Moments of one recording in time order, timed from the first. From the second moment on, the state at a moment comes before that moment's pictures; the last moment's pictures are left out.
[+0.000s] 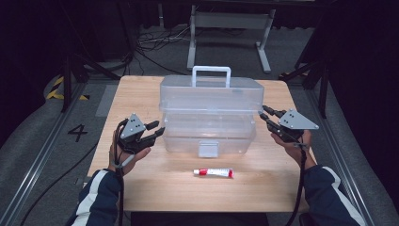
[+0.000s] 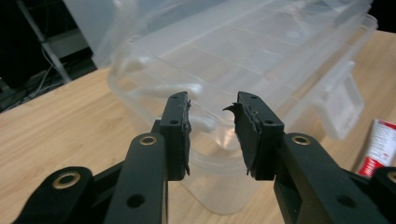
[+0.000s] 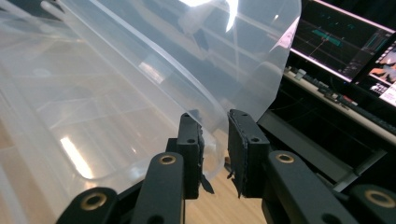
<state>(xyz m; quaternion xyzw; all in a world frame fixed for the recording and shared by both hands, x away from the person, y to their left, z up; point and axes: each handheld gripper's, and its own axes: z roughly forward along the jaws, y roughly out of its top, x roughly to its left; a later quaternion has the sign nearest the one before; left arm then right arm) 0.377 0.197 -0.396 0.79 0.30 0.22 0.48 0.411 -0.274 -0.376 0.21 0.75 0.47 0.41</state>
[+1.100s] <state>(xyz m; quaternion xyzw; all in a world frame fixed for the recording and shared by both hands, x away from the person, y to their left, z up) 0.375 0.166 -0.411 0.84 0.24 0.18 0.46 0.424 -0.256 -0.355 0.25 0.69 0.49 0.47</state>
